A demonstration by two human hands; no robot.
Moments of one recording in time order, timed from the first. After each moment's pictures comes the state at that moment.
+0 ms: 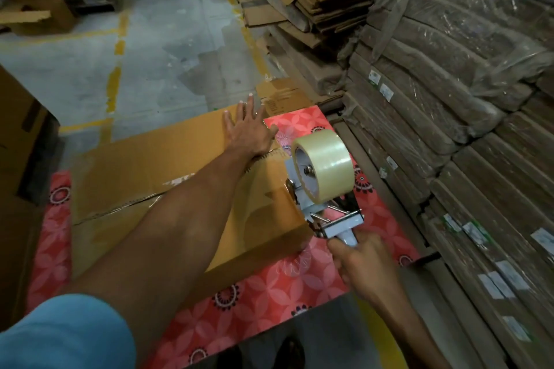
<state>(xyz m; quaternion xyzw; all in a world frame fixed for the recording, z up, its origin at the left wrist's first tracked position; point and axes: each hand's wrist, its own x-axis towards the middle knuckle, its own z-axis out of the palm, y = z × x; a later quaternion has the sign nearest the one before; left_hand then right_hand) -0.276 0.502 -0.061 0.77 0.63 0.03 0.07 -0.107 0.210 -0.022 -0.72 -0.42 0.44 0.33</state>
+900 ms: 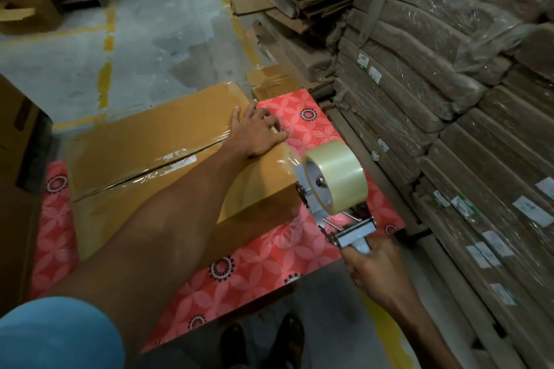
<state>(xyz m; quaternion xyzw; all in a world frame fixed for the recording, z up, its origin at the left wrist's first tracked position) -0.257 0.448 -0.065 0.84 0.54 0.00 0.09 -0.076 0.141 -0.054 -0.73 -0.39 0.44 0.35</state>
